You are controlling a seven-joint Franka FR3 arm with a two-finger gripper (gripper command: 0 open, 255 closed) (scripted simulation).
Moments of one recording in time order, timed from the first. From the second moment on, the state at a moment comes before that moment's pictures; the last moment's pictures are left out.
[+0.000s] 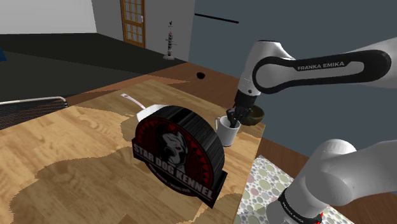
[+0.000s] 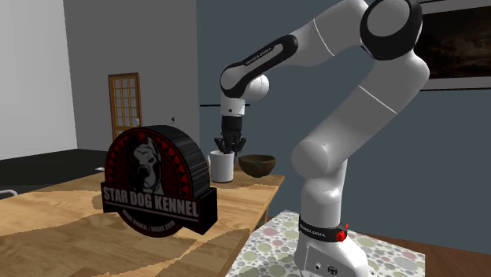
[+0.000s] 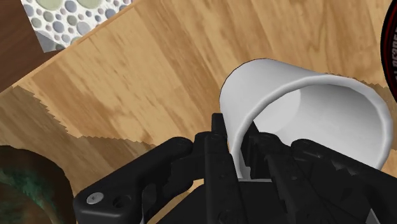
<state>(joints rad) 0.04 -0.70 0.01 -2.71 0.08 2.03 0.21</state>
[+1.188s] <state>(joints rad) 0.03 -0.72 -0.02 -2.51 0.05 1.80 0.20</state>
